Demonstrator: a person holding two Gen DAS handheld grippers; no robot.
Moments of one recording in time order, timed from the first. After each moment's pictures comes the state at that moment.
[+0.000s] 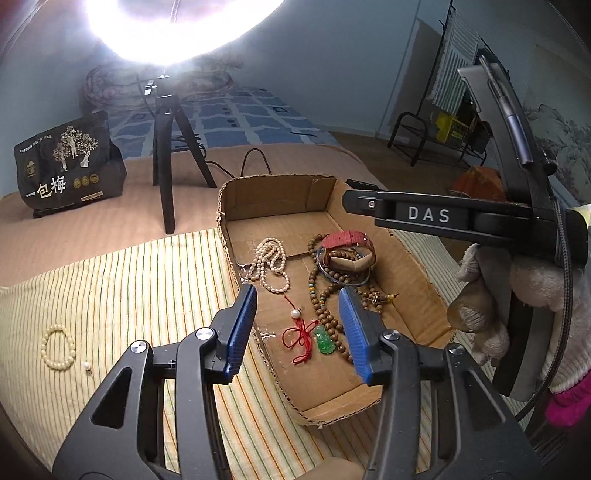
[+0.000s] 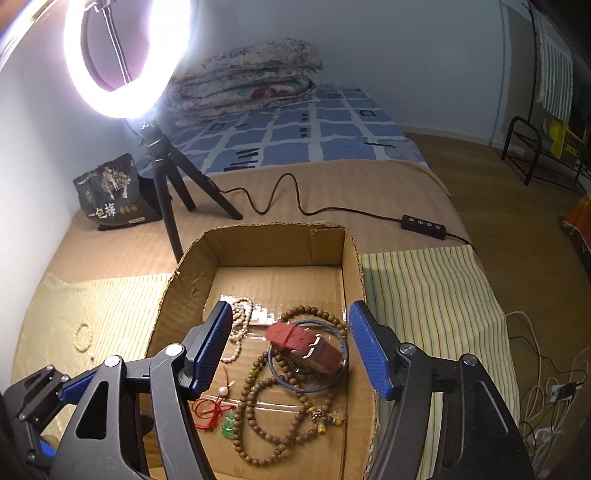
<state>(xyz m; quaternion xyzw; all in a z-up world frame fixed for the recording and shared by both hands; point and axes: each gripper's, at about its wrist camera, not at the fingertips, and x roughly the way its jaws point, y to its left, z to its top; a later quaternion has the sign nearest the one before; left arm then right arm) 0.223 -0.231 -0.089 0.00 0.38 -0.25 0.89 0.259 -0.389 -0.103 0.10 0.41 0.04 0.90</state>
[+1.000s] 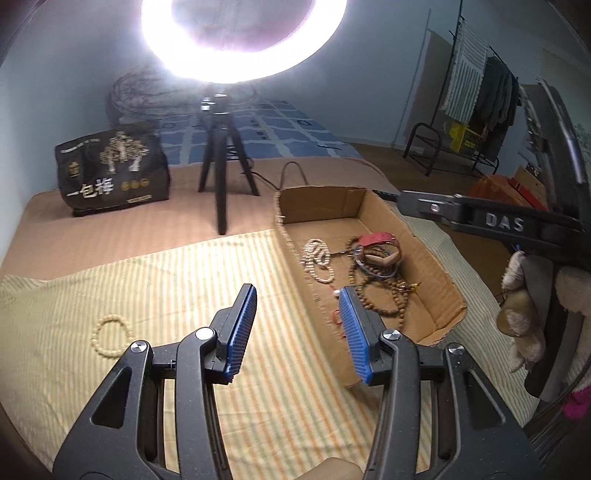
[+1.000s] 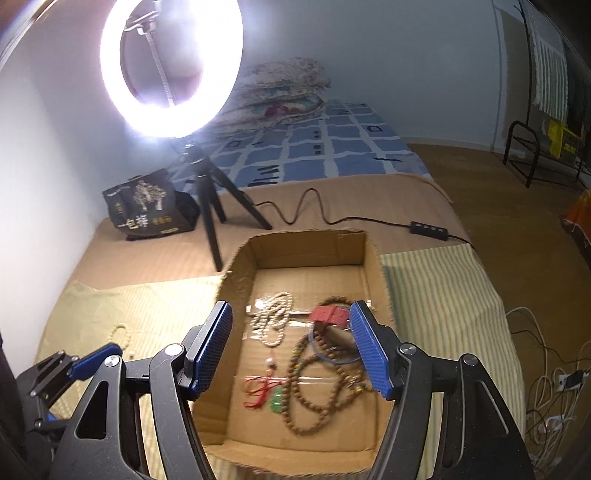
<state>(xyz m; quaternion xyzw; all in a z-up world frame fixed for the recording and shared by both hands) 0.201 -0.166 -0.066 0.01 0.37 -0.22 0.90 0.217 -0.363 -0.066 0.11 0.38 0.05 0.91</state>
